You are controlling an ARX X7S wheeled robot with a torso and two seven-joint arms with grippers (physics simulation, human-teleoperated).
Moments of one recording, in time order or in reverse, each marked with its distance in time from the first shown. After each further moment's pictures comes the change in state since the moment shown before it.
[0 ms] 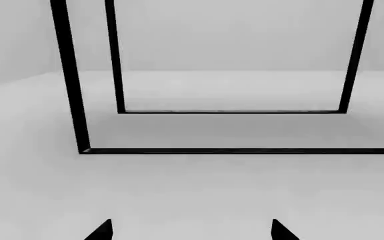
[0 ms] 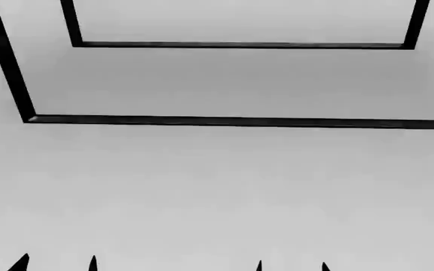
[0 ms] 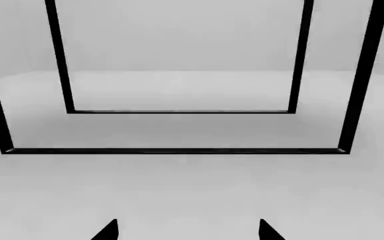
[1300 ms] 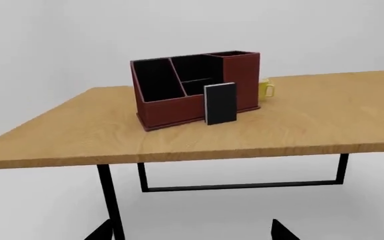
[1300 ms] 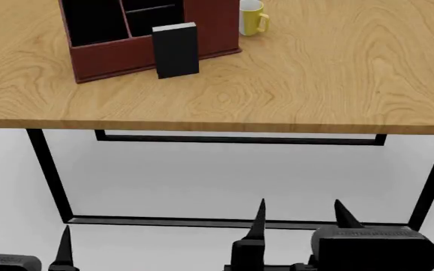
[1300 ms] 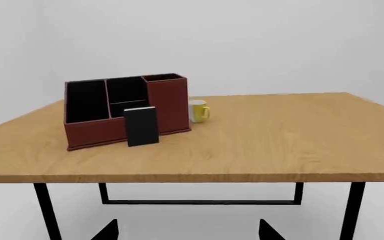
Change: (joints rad) left arm -0.026 -0.159 0.064 0.514 -0.115 -0.543 -0.137; right arm 0.153 0.159 -0.023 -0.695 0.295 0.803 0.163
